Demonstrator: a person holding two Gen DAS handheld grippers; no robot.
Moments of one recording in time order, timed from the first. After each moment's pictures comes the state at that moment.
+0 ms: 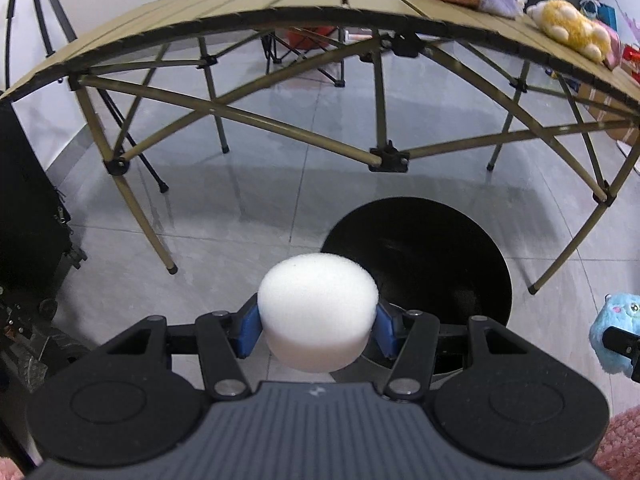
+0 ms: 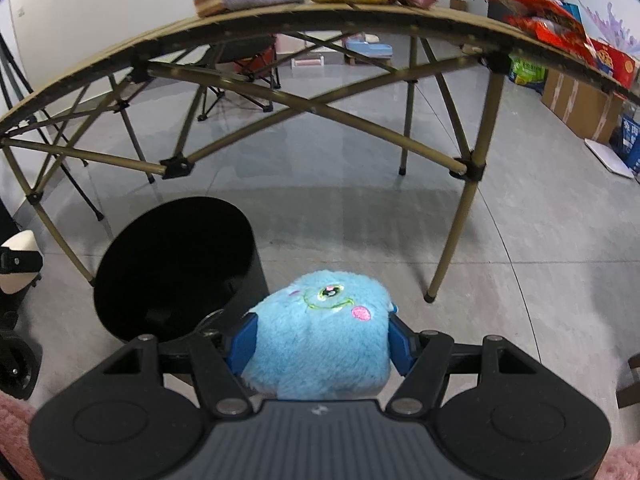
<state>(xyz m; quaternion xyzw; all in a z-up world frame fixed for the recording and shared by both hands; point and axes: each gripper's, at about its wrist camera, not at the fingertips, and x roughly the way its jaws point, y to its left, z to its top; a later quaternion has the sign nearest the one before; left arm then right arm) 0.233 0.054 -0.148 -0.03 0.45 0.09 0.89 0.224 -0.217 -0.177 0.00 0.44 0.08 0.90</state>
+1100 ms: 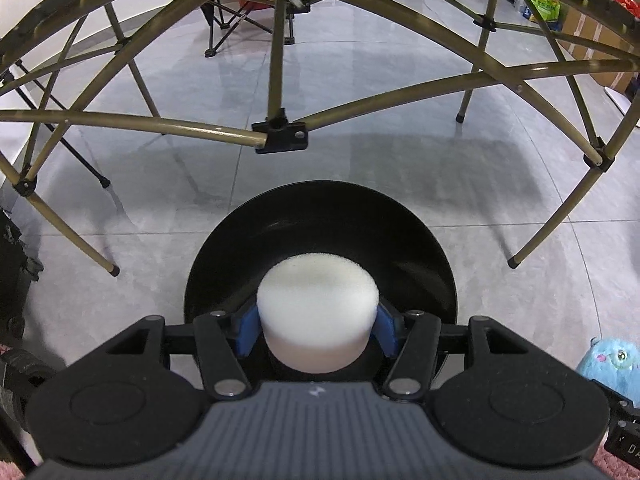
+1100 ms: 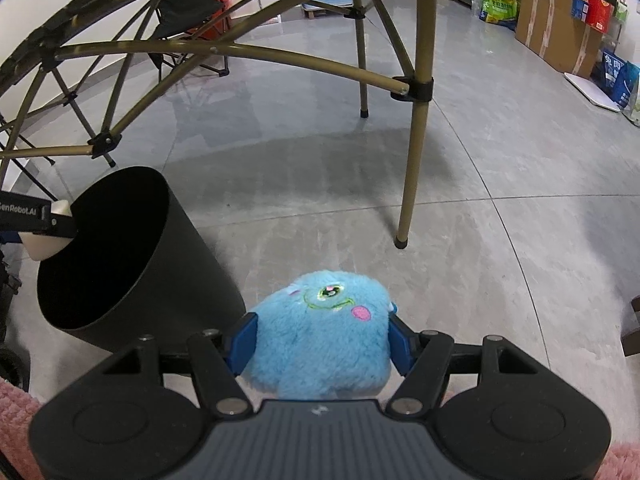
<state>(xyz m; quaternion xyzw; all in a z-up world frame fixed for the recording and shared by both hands) 0.324 -0.029 -0.192 0.00 0.51 0.06 0.86 0.246 -0.272 -0.228 0.04 0.50 0.04 0.87</state>
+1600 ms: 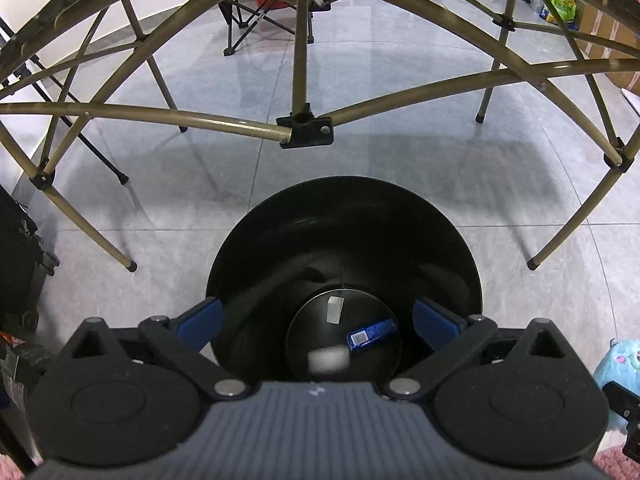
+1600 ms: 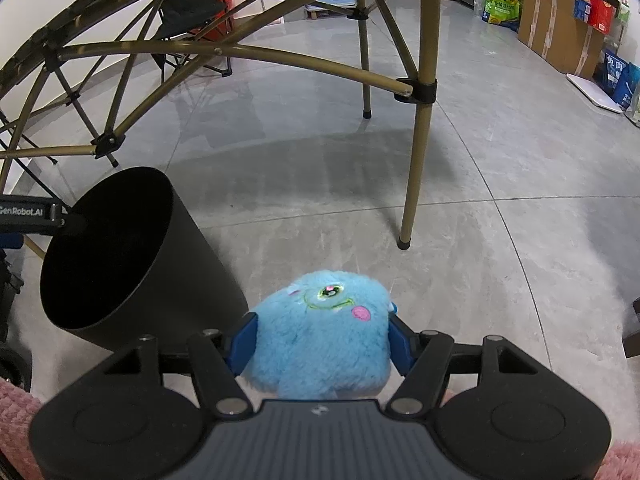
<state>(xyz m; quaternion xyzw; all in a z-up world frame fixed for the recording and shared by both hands) 0.319 -0.020 -0.194 0.01 0.51 0.09 0.86 0.244 -0.271 -0.226 0.04 0.50 0.05 0.87</state>
